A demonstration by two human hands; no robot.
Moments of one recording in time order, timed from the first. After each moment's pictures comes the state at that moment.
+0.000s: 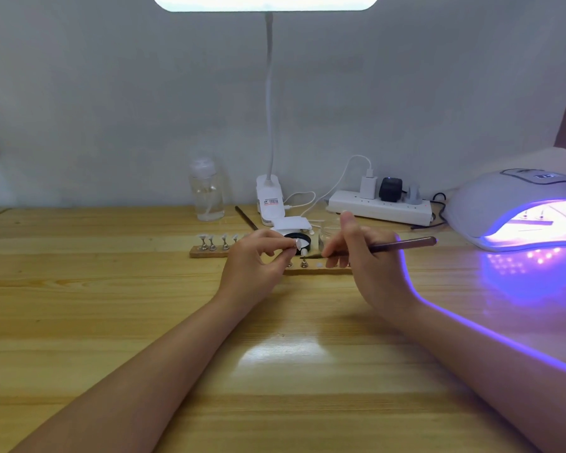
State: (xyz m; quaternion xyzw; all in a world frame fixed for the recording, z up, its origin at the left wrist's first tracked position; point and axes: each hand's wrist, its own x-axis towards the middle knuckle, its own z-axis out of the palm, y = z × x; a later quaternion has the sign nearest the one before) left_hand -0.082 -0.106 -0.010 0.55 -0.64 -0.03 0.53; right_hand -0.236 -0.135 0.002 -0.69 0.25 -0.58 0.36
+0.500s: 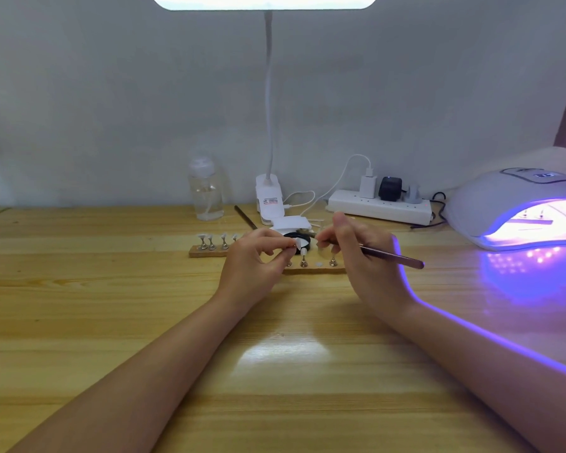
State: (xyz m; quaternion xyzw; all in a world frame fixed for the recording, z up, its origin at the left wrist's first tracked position) left_hand -0.082 -0.107 -0.011 0.54 -0.64 -0.04 0.54; right_hand -0.236 -0.134 0.002 -0.72 0.26 -0.58 0.28
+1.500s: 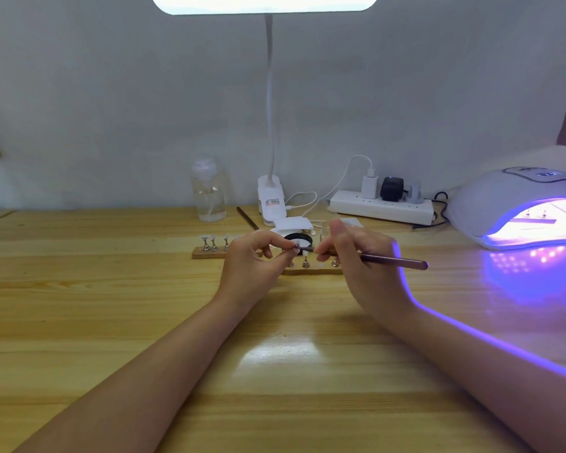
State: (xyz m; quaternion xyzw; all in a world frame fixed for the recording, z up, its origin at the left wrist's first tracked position) left_hand -0.082 -0.105 -0.011 0.52 -0.61 -0.08 0.59; right_hand -0.235 -0.131 -0.001 -0.74 0.24 -0.58 0.25
